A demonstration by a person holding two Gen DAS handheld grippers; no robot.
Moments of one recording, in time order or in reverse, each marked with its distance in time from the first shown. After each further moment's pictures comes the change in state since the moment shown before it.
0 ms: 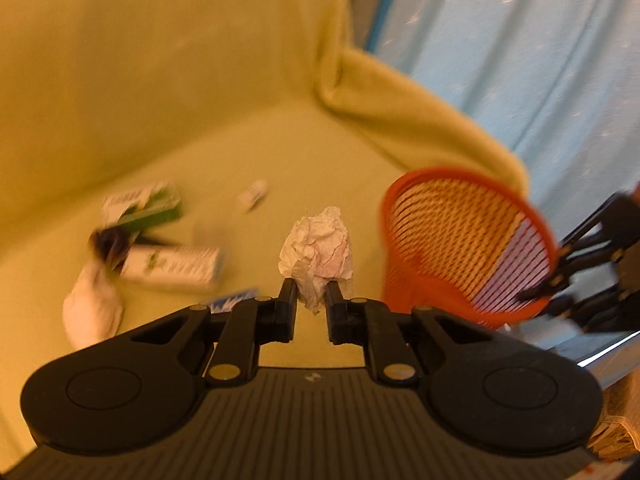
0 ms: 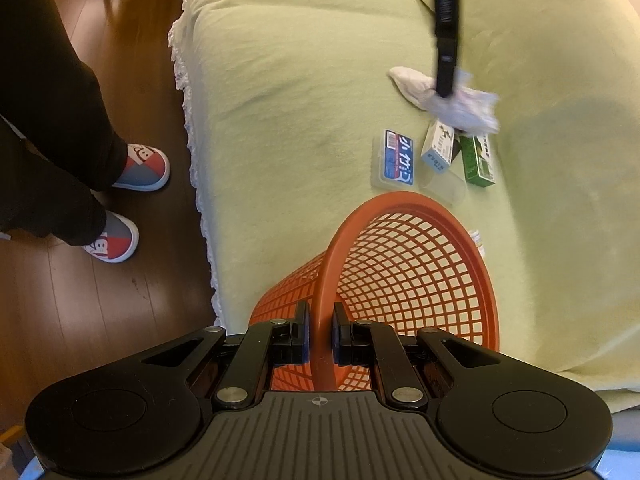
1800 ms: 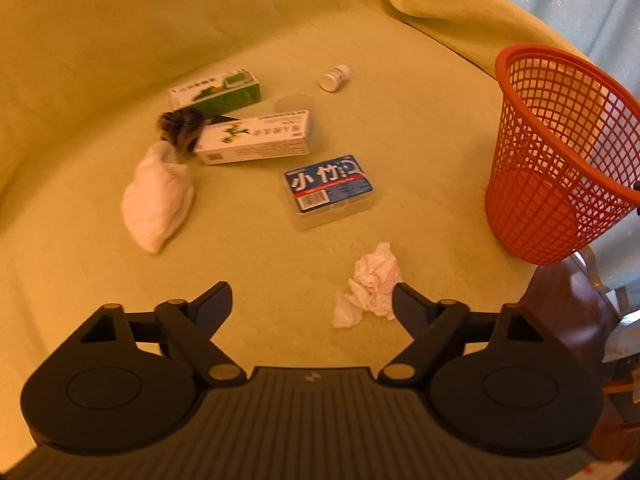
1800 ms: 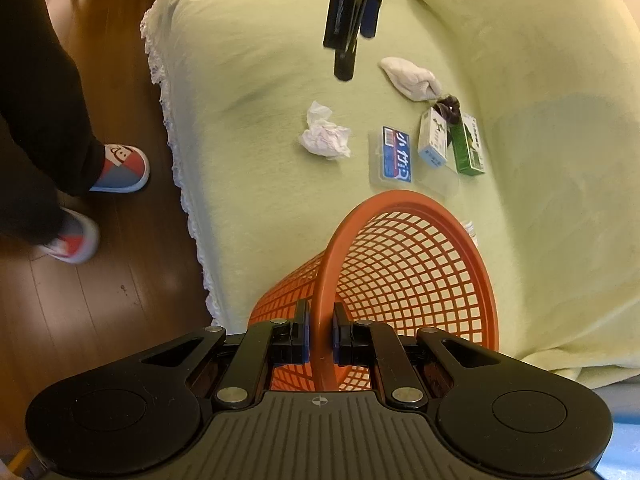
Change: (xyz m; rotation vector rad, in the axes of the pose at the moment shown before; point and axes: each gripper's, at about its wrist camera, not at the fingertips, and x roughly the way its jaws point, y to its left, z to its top) left arm 0.032 0.057 -0.101 0.018 0.201 0.203; right arm 0.008 0.033 0.028 0.042 0.069 -0.077
